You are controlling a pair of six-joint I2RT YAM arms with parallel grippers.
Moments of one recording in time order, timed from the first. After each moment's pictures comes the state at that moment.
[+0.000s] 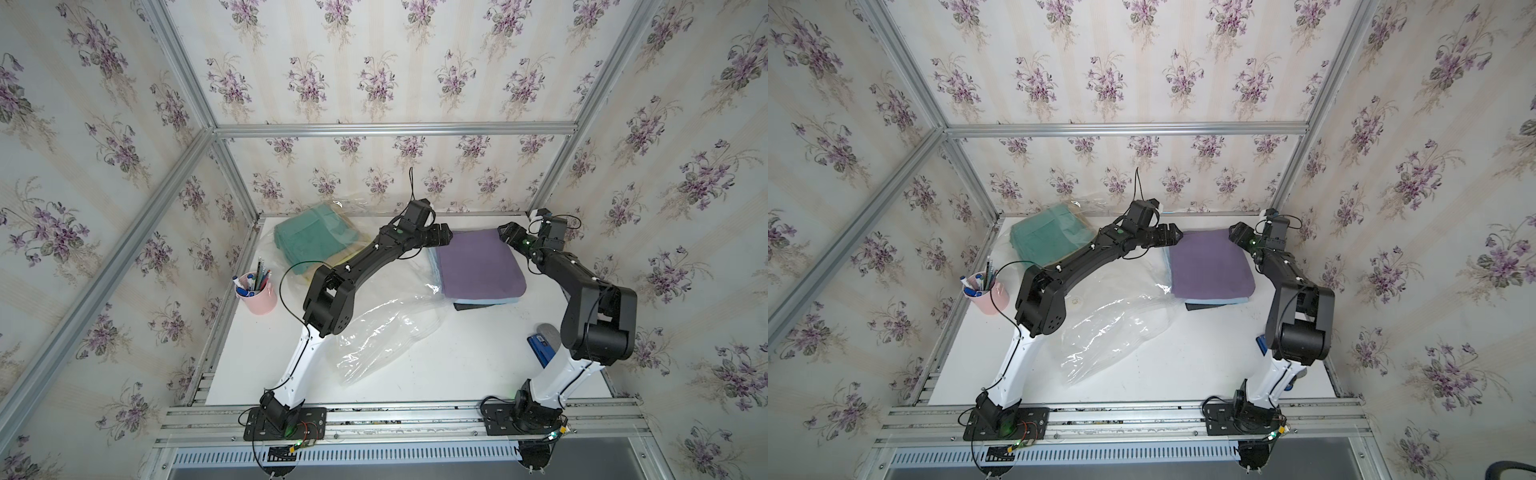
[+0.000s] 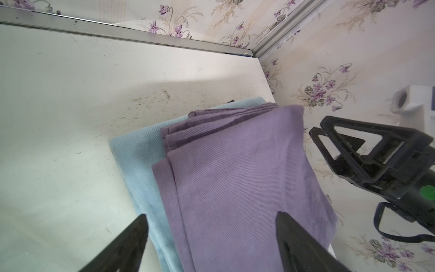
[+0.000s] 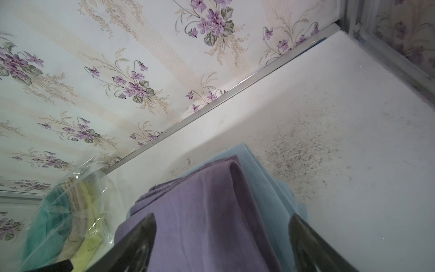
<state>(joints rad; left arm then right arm) -0.62 2.34 2.16 -0.42 0.22 -0.59 -0.19 1.72 1.14 0.01 -0.32 0.41</state>
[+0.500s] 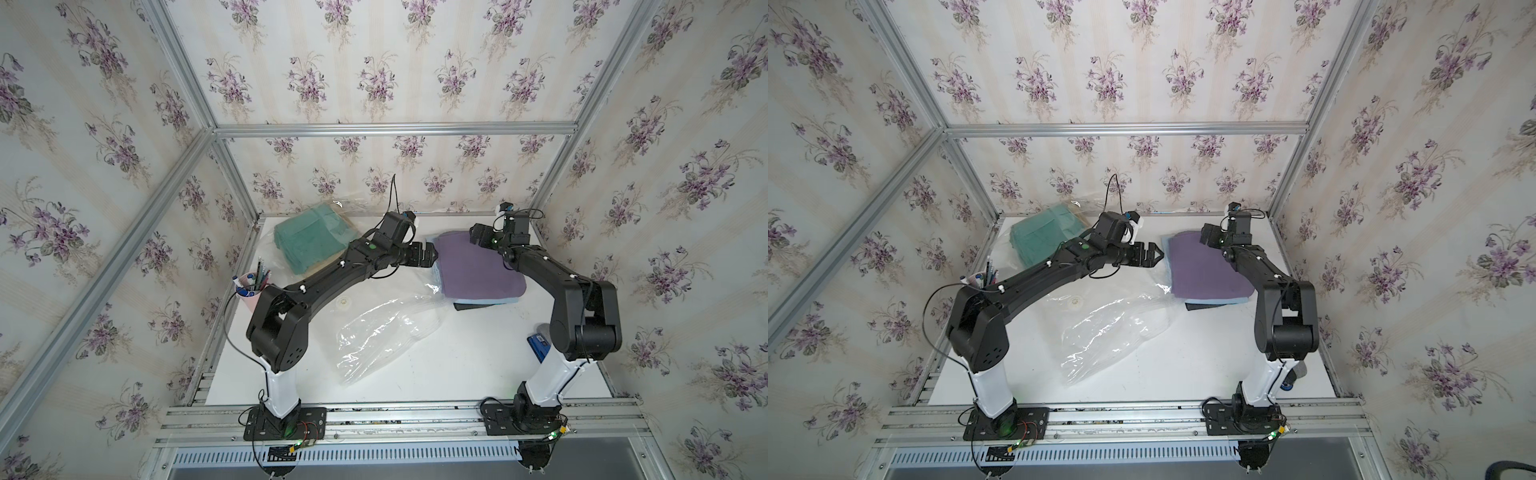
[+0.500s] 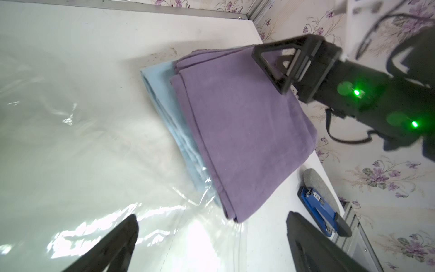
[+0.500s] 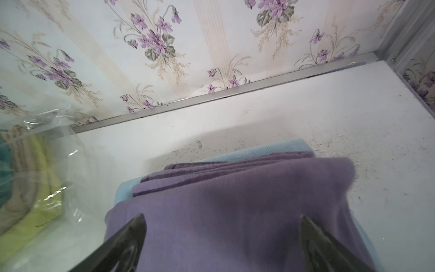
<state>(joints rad) -0.64 1.81 1.54 -0.43 0.21 -0.46 0.05 1.83 1.26 -0.04 -0.08 0.22</state>
